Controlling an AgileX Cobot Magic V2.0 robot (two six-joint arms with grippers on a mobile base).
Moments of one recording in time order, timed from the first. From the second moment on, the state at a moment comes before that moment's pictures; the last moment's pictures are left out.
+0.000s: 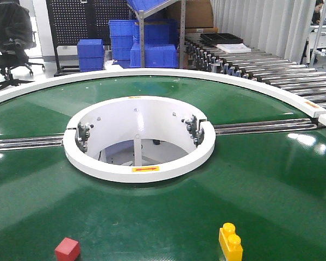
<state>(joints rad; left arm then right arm) 0.06 -0.01 0.03 -0.17 -0.07 0.26 0.17 -0.01 0.03 -0.01 -0.01 0.03</state>
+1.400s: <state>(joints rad) 0.01 0.80 -0.72 -0.04 -0.01 -0.05 0.17 0.93 -0.72 -0.11 -0.12 0.08</state>
